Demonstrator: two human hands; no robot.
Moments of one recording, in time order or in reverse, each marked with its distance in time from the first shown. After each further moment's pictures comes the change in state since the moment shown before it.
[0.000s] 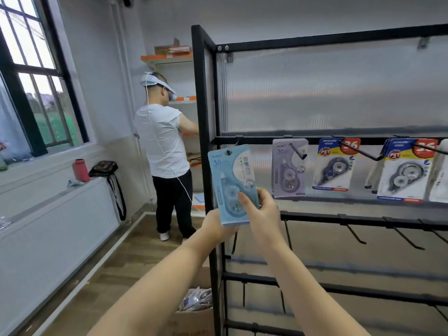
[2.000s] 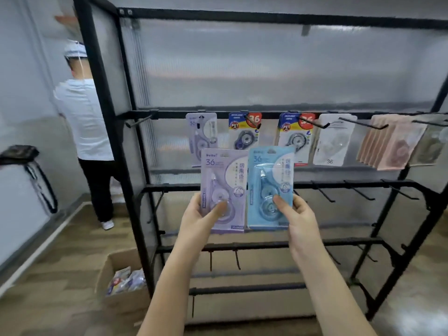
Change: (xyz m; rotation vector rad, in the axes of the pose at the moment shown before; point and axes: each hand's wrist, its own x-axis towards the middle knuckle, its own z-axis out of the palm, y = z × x) left_hand -0.136 0.088 0.139 -0.627 -0.045 0.284; right_hand -0.075 -0.030 -0.237 0.112 0.285 0.139
